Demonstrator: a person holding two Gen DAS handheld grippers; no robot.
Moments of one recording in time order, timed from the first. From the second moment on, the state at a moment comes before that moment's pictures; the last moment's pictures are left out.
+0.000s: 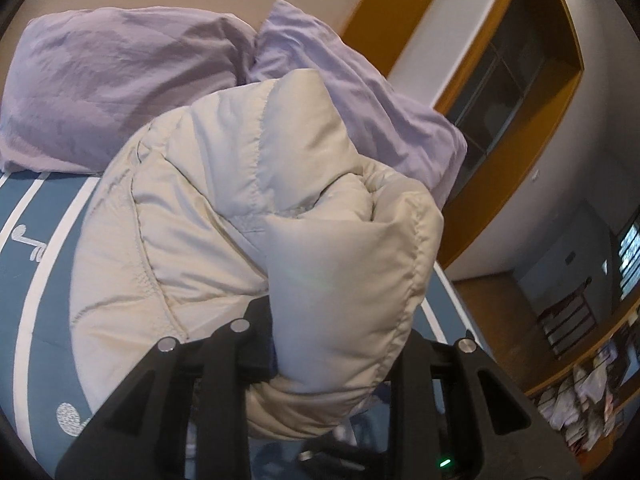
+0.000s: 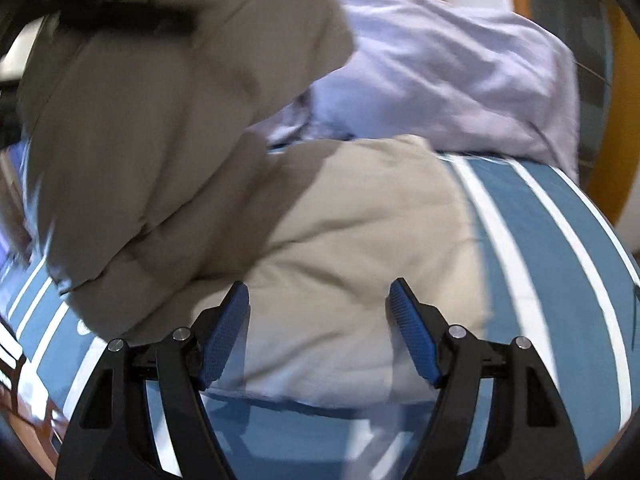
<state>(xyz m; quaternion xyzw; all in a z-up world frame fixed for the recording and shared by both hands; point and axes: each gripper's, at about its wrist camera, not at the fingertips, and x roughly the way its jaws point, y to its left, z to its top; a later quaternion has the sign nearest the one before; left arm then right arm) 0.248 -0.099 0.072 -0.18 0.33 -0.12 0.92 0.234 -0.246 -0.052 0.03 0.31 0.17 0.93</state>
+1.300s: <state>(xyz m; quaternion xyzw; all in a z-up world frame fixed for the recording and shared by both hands) 0.214 -0.063 0.087 -0.09 0.33 -0.02 0.94 0.210 -0.333 -0.015 0.09 0.28 0.08 0.95</state>
